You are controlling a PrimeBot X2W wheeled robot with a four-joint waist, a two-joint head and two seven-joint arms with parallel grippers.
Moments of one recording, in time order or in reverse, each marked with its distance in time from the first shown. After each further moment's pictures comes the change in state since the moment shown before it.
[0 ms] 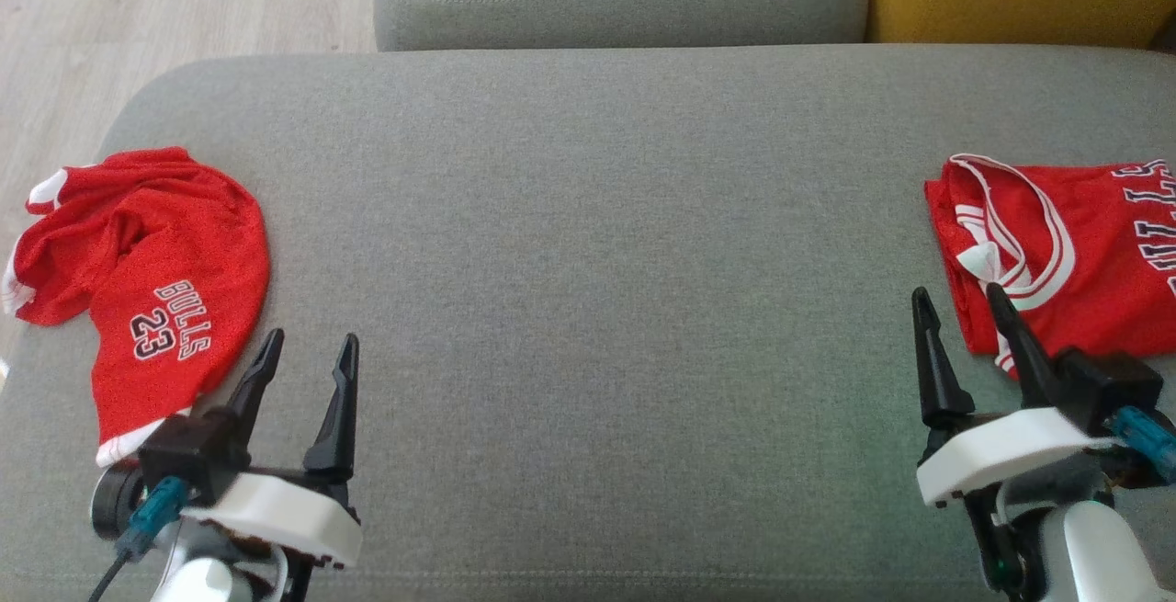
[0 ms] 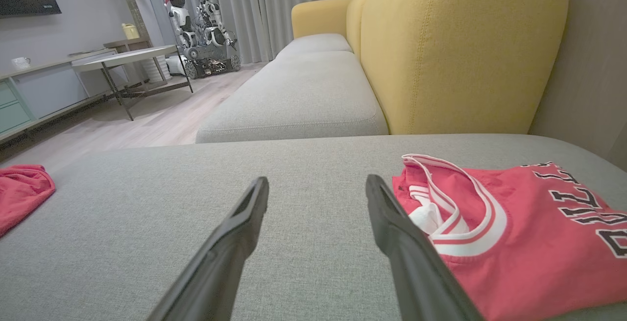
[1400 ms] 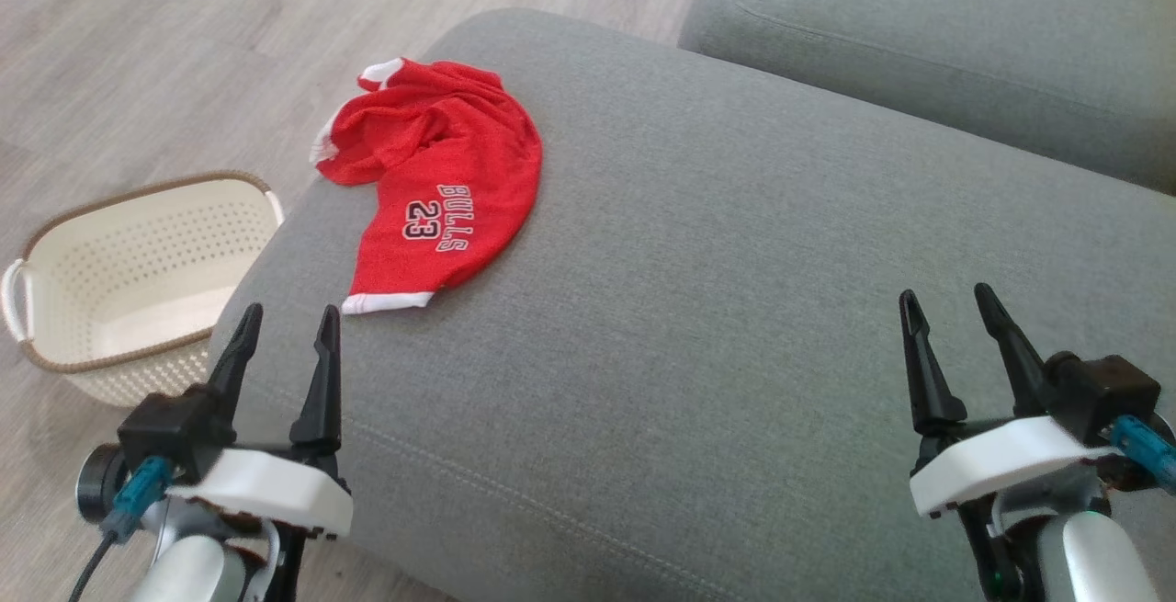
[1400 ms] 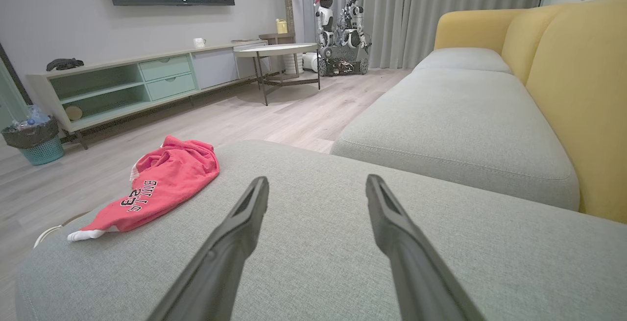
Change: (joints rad) left arm -0.035 -0.005 0.016 0.004 -0.015 0.023 -0.007; right arm 0.036 0.002 0.027 -0.078 0.006 0.000 0.022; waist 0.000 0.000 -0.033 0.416
